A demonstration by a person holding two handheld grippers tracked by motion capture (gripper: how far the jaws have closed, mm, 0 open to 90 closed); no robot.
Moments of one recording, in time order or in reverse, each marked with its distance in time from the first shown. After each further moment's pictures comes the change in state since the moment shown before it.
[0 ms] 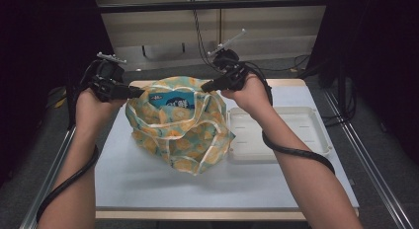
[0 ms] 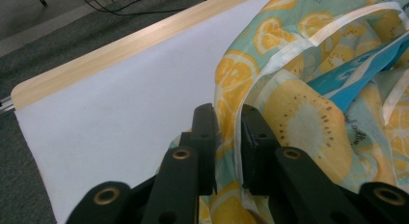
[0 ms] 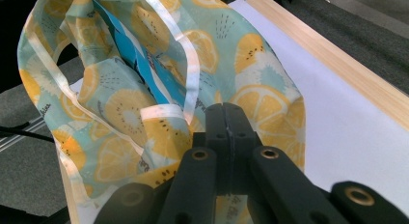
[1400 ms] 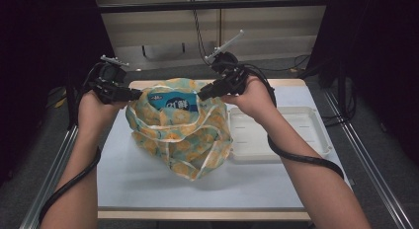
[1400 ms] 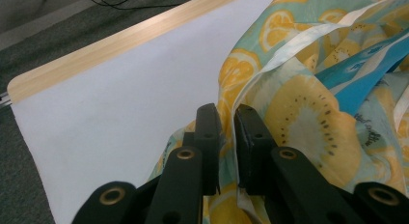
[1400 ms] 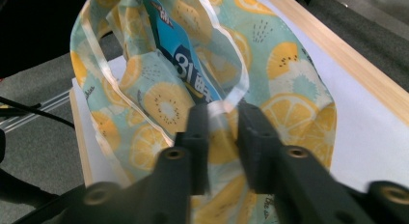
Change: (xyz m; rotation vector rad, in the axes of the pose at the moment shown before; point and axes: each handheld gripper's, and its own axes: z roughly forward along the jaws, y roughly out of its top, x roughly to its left) left arm -0.001 -0.005 0.008 0.010 0.005 -0.010; right arm 0.021 -0.002 -0.012 0.025 0.041 -0.077
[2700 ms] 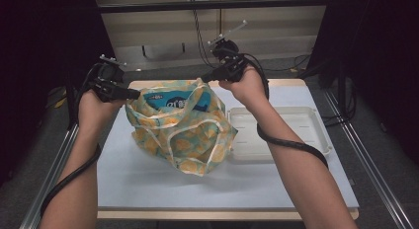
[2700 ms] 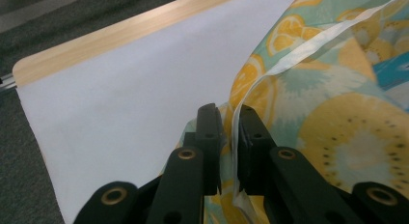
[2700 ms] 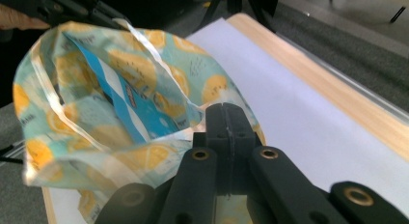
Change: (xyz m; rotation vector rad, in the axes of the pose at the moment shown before) left arm 0.024 -0.005 0.015 0.034 0.002 -0.051; right arm -0.033 0.013 0.011 -0.067 -0.095 0.110
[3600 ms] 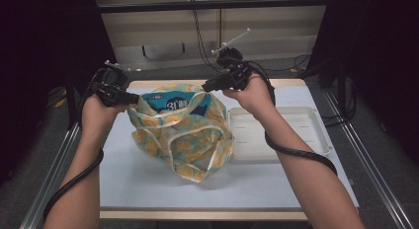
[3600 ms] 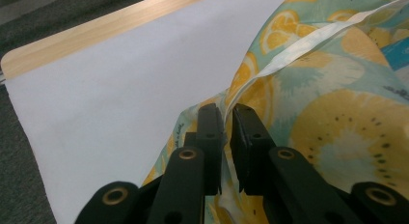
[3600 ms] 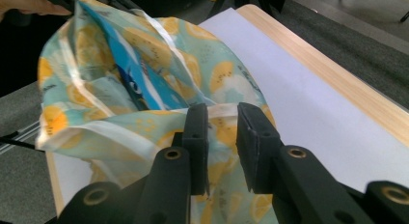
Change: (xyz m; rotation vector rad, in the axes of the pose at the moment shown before) left arm -0.008 -0.006 0.006 0.012 -0.004 -0.001; right arm 0.009 -0.016 -0.010 0.007 0.022 -0.034
